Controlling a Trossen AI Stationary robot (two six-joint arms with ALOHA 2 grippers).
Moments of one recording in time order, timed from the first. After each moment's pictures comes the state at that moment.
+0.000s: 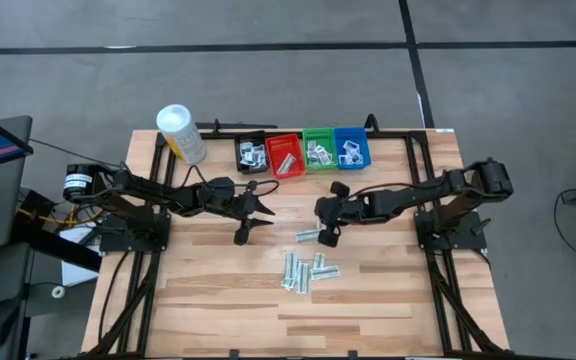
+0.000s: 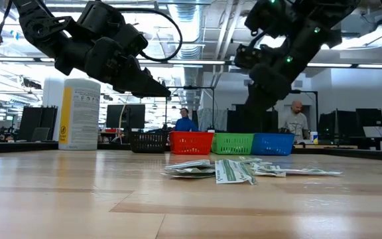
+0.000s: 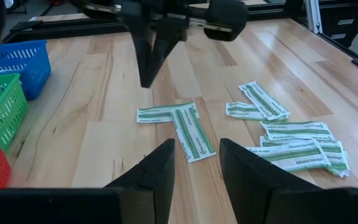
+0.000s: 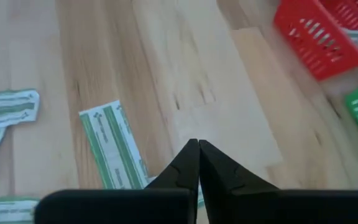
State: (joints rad) left arm 0.10 1.44 0.48 0.59 0.23 0.19; right arm 0.04 1.56 0.80 -0.15 0.31 0.17
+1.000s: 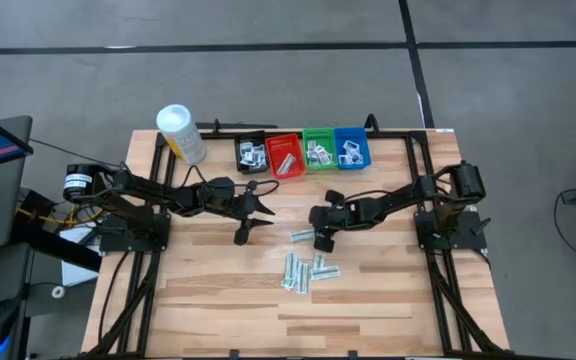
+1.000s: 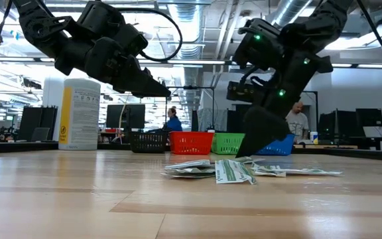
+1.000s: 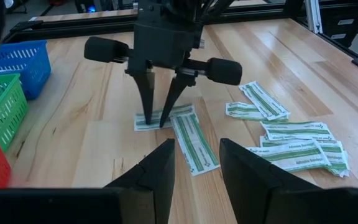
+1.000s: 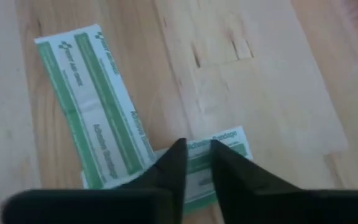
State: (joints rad) left arm 0.10 1.44 0.48 0.59 0.23 0.19; right arm 0.03 1.85 0.82 -0.10 0.29 0.19
